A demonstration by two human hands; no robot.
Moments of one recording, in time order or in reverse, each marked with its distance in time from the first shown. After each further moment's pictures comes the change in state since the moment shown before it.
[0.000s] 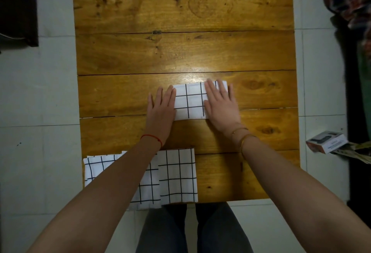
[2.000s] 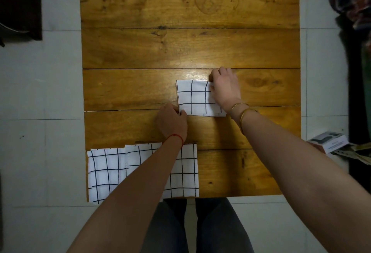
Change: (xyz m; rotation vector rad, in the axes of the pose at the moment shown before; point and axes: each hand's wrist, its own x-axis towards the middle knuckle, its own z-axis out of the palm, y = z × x) left_hand -0.015 0.049 -0.011 -0.804 0.081 -0.695; right_hand 0.048 -0.001 -0.029 0.111 0.155 0.088
